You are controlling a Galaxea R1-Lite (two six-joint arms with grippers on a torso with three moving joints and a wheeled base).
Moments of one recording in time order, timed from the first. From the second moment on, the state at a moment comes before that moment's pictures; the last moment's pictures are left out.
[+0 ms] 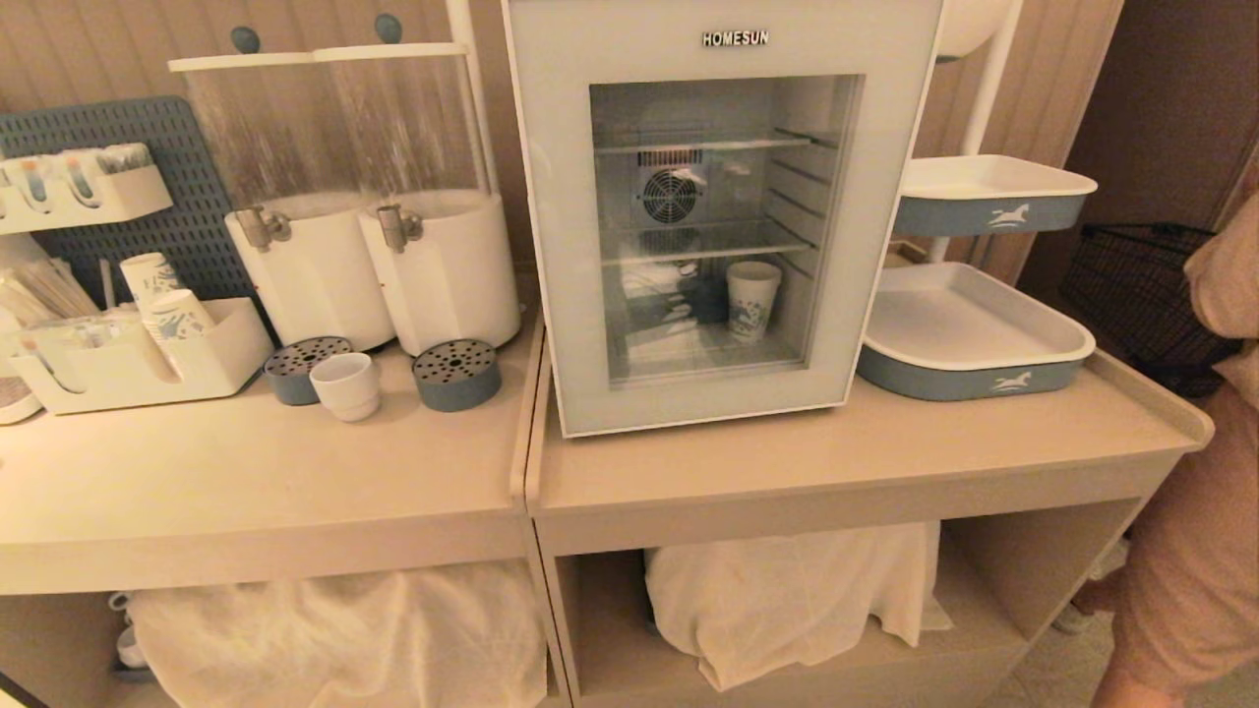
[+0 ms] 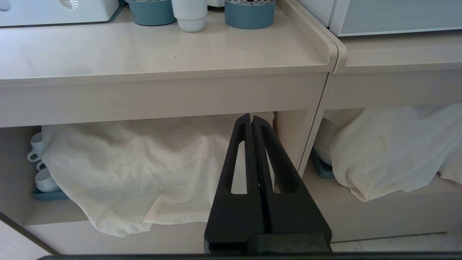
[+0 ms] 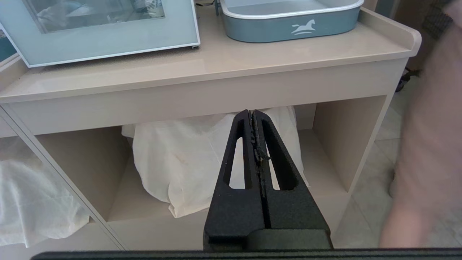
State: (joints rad) left arm 0.00 0.00 0.00 0.00 0.00 -0.02; right arm 0.00 0.00 0.00 0.00 -0.01 0.02
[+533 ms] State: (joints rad) left arm 0.00 0.00 0.00 0.00 0.00 -0.02; right arm 0.00 0.00 0.00 0.00 -0.01 0.02
